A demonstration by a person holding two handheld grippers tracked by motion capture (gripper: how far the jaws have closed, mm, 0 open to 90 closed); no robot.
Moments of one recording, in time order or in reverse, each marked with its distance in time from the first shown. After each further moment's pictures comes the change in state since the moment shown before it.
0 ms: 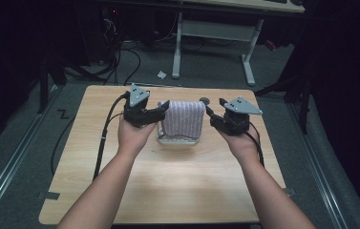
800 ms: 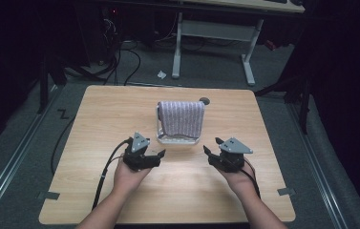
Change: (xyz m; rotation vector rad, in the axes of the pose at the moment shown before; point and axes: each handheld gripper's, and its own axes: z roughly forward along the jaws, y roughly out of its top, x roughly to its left) left arm -0.025 -0.141 -0.020 0.270 -0.041 0.090; right arm 0.034 -0.117 -0.014 0.141 0.071 -0.005
